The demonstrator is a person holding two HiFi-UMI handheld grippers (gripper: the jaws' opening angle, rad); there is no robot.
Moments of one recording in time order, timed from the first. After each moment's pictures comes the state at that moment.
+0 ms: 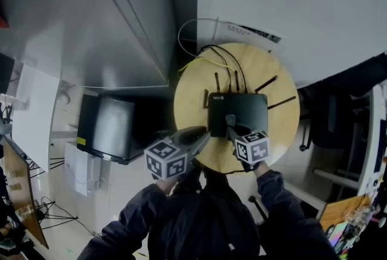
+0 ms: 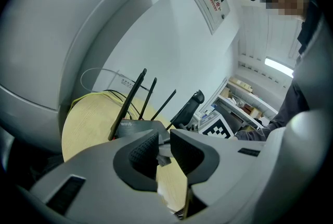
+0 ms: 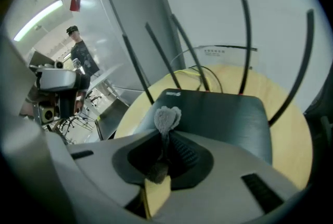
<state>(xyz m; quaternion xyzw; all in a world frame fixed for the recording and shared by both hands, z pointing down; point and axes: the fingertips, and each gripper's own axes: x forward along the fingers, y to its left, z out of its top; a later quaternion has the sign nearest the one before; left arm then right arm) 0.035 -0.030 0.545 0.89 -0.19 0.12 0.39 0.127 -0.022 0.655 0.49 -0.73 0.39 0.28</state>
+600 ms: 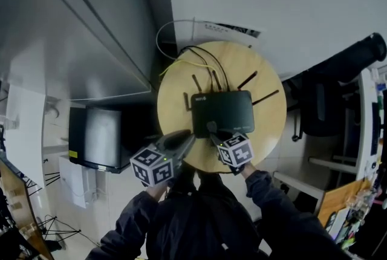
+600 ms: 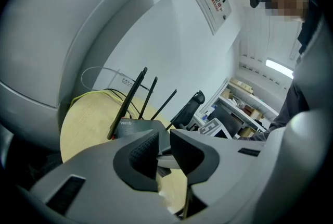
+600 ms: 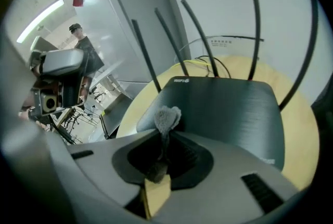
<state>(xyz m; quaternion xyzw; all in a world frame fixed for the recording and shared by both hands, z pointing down) 0.039 -0.029 0.547 0.89 -0.19 0.11 0.40 0.115 0.001 0.675 0.46 -0.73 0.40 0.30</state>
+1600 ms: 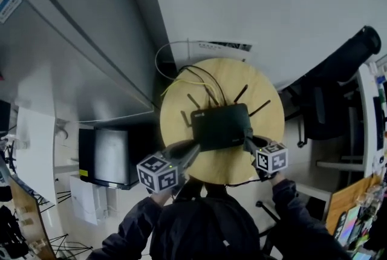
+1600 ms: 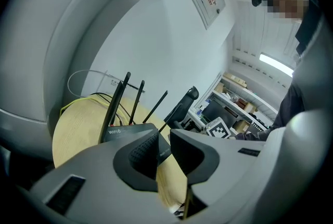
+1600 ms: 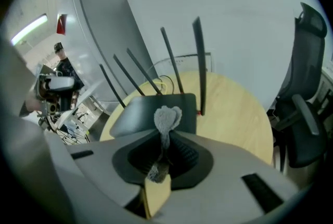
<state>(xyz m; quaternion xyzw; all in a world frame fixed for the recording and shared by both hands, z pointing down) 0.063 -0.036 0.517 0.90 -0.15 0.13 0.38 0.258 0.027 0.633 0.57 -0.68 0.41 0.23</state>
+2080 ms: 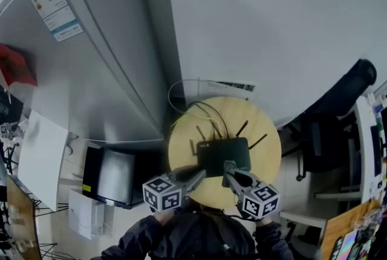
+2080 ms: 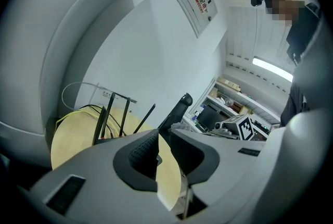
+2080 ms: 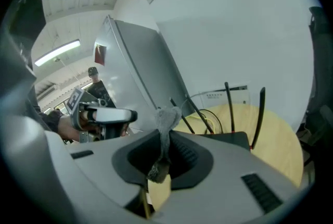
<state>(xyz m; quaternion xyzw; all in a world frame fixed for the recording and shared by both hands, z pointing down) 0.062 -0.026 0.450 0.91 -0.14 0.10 0.37 0.141 0.015 0.470 0.52 -0.78 0.33 0.09</state>
